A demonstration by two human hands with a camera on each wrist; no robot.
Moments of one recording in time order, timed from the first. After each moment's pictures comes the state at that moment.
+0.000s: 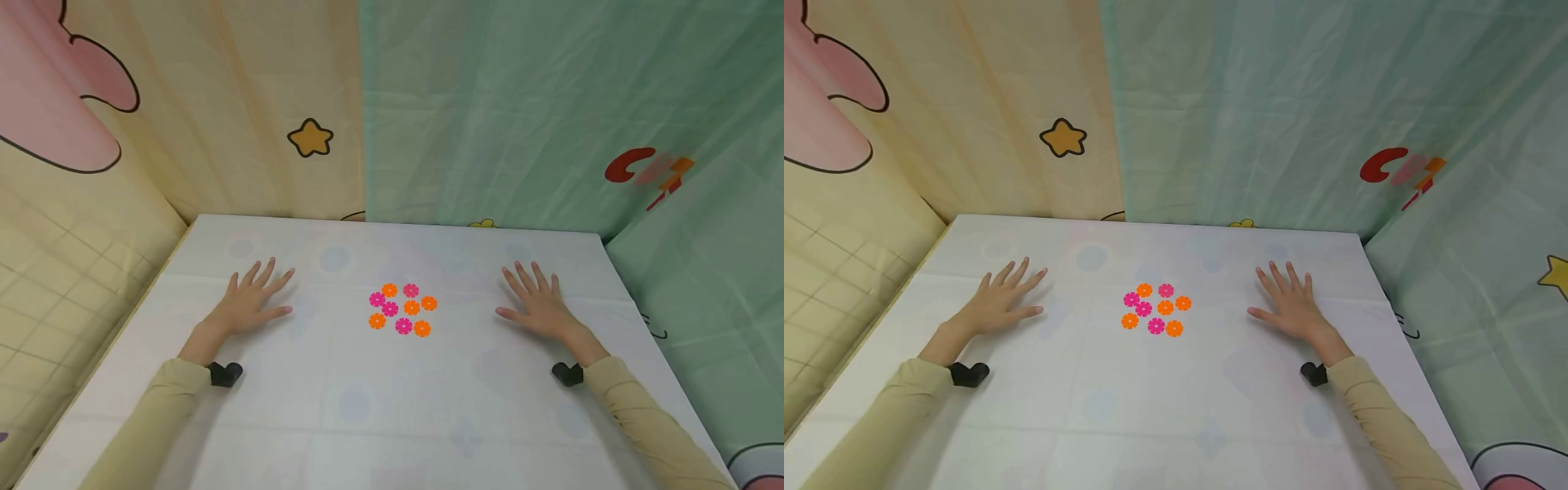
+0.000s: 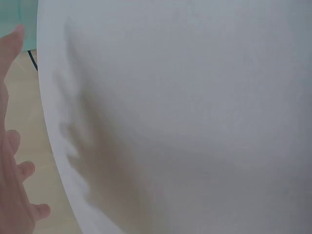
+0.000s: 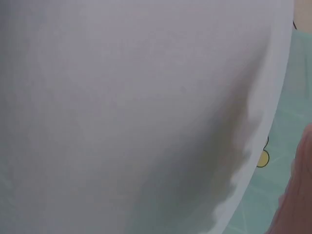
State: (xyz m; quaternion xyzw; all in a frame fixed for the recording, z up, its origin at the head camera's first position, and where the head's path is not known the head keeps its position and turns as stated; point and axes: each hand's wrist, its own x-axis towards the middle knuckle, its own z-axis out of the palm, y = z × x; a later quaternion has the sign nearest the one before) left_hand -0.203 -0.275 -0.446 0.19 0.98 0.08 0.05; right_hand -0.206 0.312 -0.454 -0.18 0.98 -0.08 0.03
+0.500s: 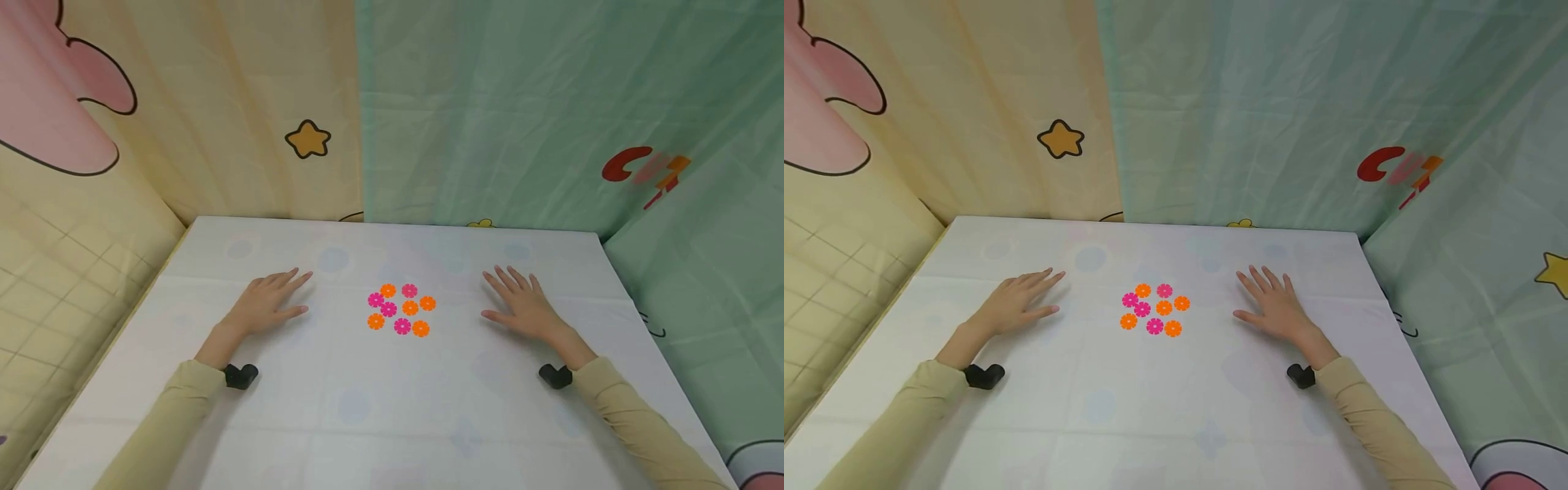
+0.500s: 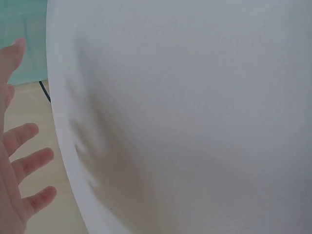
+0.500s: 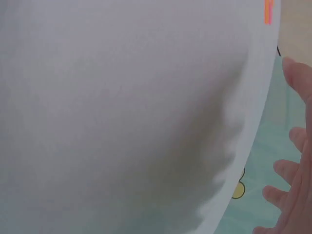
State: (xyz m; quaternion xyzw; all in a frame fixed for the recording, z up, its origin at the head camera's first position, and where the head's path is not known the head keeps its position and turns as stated) left_hand -0.202 -0.243 -0.443 0.24 0.97 0.10 -0.01; right_hand -0.200 0.284 -0.447 -0.22 0.97 -0.08 0.00
